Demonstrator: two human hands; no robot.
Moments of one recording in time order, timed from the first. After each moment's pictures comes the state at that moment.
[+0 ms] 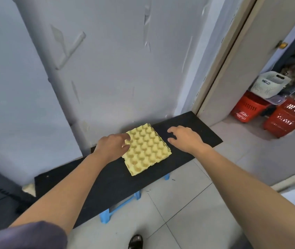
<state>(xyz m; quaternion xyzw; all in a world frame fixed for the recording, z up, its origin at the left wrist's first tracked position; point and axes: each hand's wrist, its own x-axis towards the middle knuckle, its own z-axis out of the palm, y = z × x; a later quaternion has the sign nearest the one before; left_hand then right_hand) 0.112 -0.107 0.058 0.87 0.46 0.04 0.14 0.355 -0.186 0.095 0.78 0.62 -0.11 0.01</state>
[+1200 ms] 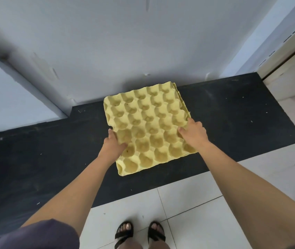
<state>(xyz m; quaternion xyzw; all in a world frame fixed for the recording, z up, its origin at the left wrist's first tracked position) 0.221 0.017 -0.304 0.51 0.73 0.04 0.46 0.488 0.021 -0.283 0.83 0.49 -0.29 -0.01</state>
